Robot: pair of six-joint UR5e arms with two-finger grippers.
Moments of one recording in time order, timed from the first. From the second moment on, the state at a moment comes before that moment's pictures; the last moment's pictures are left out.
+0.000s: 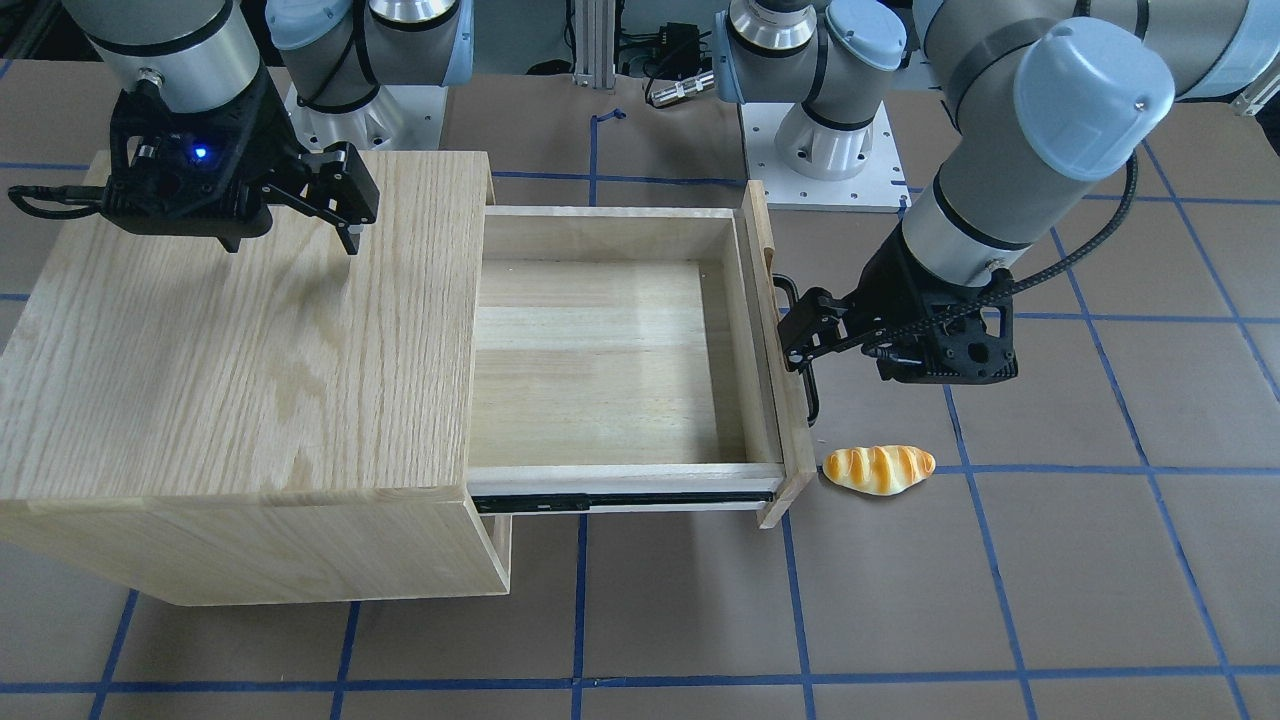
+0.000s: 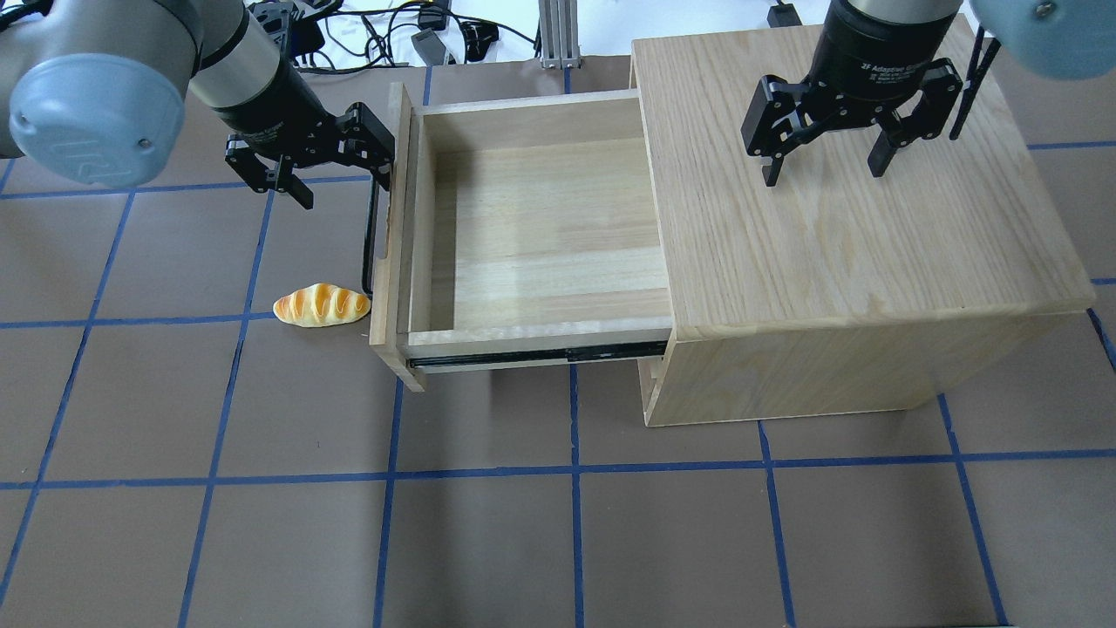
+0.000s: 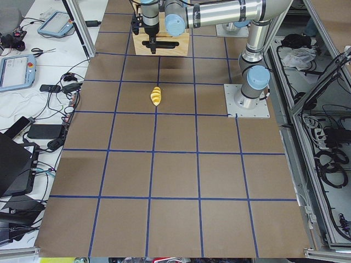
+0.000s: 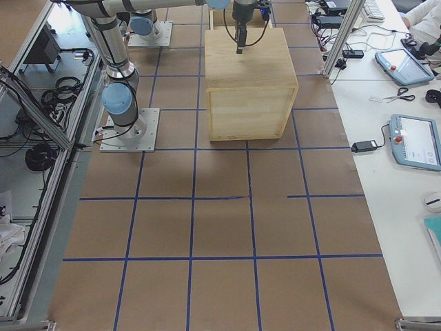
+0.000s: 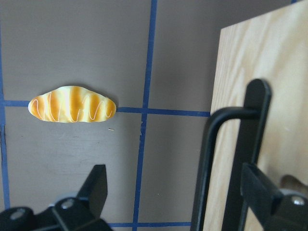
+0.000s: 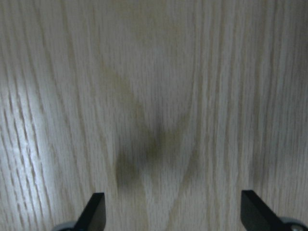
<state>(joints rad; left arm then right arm) -1.53 -1.71 -1.57 -1.42 1.43 -0.05 1.61 -1.51 1.43 -1.44 -1.61 0.02</state>
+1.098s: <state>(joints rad) -1.57 -1.57 -1.45 -1.68 1.62 -0.04 1.61 -1.51 1.43 -1.44 -1.61 0.02</state>
